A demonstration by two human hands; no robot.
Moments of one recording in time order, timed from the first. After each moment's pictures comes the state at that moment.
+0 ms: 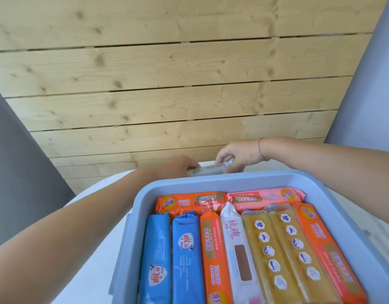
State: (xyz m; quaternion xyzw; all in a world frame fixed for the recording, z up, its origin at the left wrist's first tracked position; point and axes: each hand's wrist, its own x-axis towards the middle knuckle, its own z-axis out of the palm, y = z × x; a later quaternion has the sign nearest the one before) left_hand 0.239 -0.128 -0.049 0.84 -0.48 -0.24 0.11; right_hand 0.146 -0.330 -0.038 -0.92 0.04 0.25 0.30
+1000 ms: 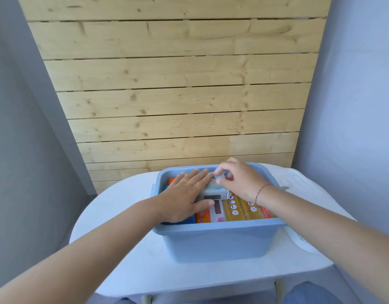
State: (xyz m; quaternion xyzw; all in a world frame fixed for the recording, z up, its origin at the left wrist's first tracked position) left_hand 0.073 -0.032 -0.002 0.82 -0.56 -0.06 0.04; right_hand -0.024 -0.199 0.016 -0.95 0.15 -0.11 0.26
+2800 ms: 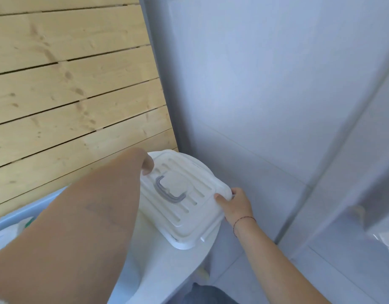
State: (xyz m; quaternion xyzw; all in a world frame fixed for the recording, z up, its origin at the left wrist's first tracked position) left_hand 0.037 -0.401 -0.039 0.86 -0.38 -0.20 -0.28; right_hand -0.211 -0.380 -0.141 -0.52 0.59 -0.30 0.54
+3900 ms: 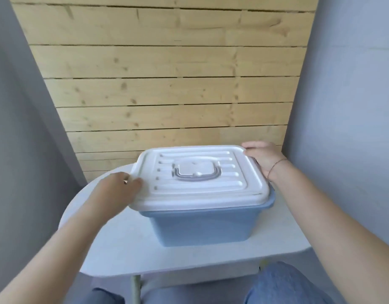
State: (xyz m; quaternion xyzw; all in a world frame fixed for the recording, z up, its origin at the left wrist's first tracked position) left_hand 0.063 0.051 0.014 0.93 -0.16 -0.07 0.31; right_hand -0.048 -0.264 0.022 -0.69 0.34 -0.22 0.60
